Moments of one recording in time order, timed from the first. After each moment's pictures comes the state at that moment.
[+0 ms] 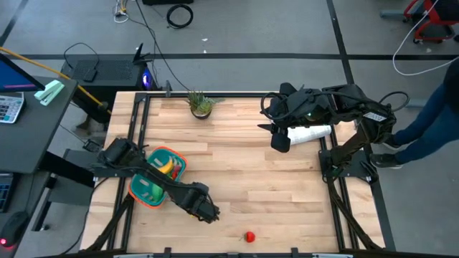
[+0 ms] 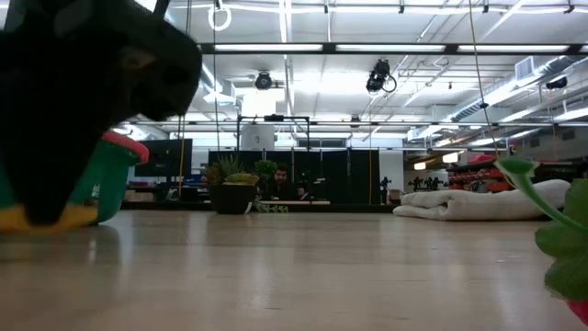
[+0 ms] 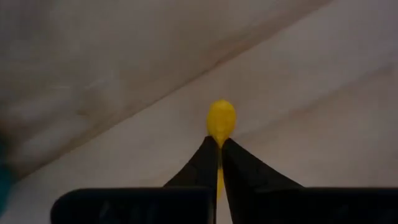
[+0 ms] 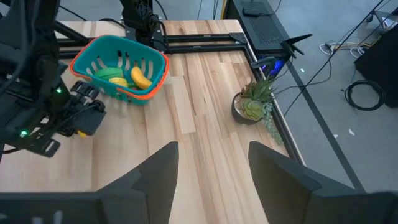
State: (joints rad) left arm -0.53 1.95 1.34 -0.86 0.05 -1.58; right arm 0.12 1.59 2.21 -1.32 0.34 0.13
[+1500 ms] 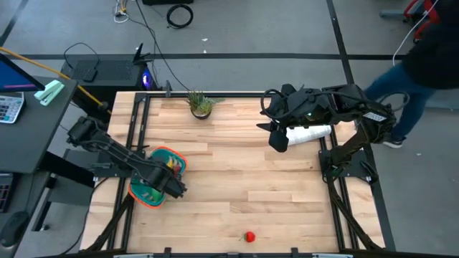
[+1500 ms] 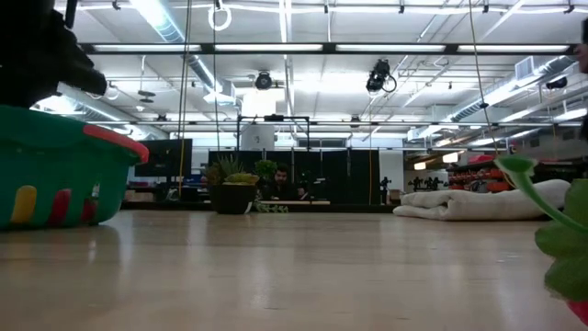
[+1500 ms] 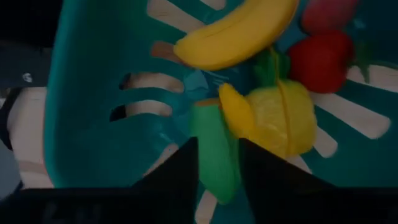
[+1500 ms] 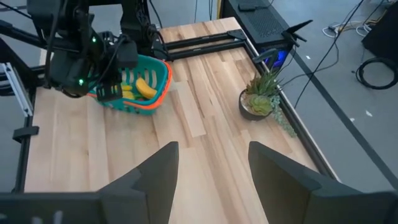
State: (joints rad) left arm -0.51 1.48 0.98 -1.29 0.00 -2.01; right arm 0.12 1.59 2.21 -1.31 0.33 0.27
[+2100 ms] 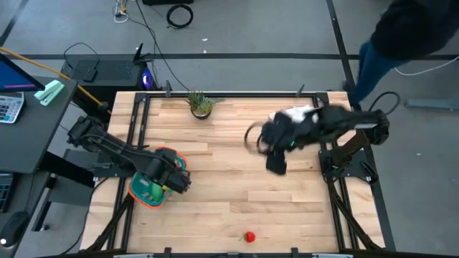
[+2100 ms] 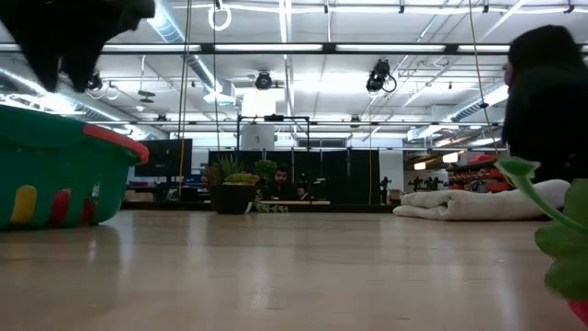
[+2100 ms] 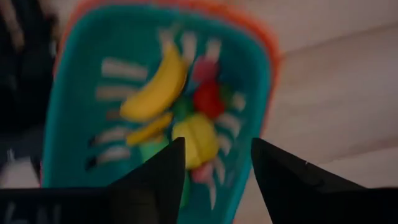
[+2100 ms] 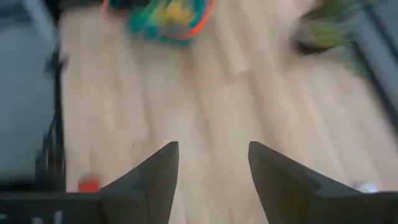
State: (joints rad) left arm -0.45 1.48 1.25 -1.41 -0.20 -1.75; right arm 0.25 1.62 2.03 -1.37 0.21 0.43
